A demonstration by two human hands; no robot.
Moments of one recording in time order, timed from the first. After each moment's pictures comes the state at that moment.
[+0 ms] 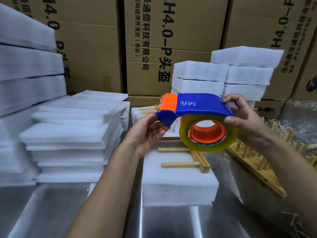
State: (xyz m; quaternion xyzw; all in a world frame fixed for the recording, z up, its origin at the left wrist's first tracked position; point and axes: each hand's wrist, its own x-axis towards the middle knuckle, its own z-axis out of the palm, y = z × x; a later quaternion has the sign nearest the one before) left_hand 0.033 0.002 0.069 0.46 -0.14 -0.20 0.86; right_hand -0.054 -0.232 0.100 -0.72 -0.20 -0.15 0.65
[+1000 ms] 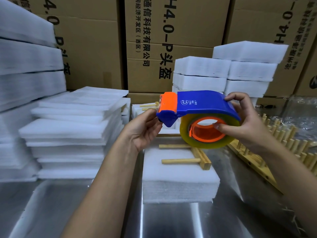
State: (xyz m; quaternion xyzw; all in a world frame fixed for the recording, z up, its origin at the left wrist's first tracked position) left_hand 0.032 0.006 0.077 0.46 -0.04 -0.20 0.86; right_hand -0.059 -0.222 0.087 -0.78 -0.19 -0.26 0.54
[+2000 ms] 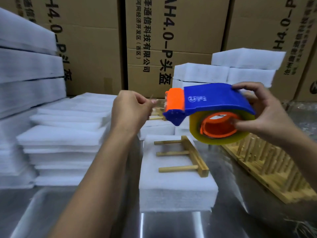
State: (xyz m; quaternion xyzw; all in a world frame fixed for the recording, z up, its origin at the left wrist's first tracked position) left_hand 0.026 0.014 0.117 0.79 -0.12 0.24 0.55; right_hand -0.065 -0.256 0.120 -0.80 -0.24 -0.31 0.45
